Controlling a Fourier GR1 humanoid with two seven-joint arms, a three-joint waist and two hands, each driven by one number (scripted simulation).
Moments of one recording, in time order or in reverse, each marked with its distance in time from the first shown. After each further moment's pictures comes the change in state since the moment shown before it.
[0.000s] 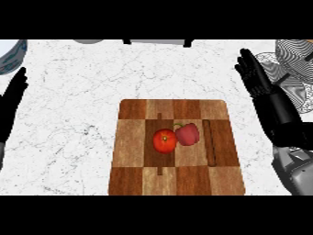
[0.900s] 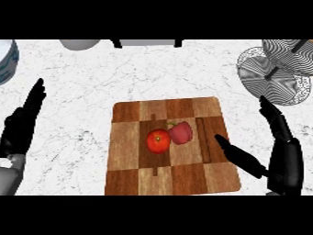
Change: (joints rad) left arm 0.075 -0.119 -0.017 -0.069 -0.036 0.037 -0.029; right arm 0.348 0.100 0.071 -0.141 0.525 -0.501 0.204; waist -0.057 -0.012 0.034
